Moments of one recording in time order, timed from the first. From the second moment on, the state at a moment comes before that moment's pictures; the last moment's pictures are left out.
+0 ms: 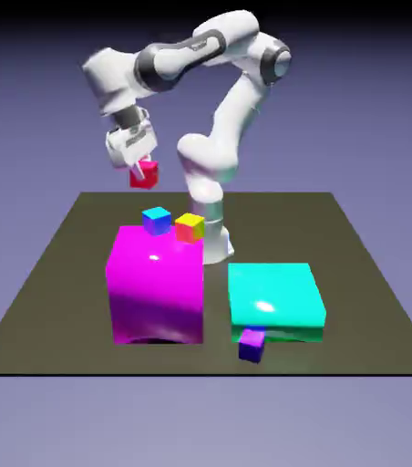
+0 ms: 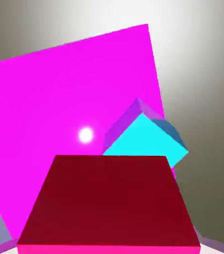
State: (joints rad) arm -1.09 -0.77 0.27 -2.62 0.52 1.62 1.69
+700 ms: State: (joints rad) arm -0.40 -0.75 -0.26 -2.81 0.23 1.96 2.01
